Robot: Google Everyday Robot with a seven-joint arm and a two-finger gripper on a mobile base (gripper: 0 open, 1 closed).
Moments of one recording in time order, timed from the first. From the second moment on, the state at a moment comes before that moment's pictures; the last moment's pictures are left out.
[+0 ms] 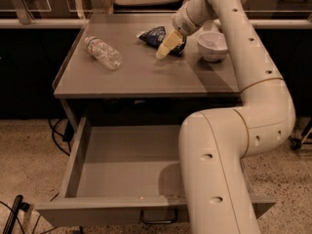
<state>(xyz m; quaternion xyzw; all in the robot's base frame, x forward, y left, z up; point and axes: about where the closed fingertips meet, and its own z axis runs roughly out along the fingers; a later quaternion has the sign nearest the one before) 0.843 -0.051 0.872 -0.58 0.72 0.10 0.38</state>
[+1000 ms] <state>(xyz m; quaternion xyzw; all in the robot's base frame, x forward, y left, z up) 0.830 -0.061 0.847 -0.57 0.75 0.11 0.32</state>
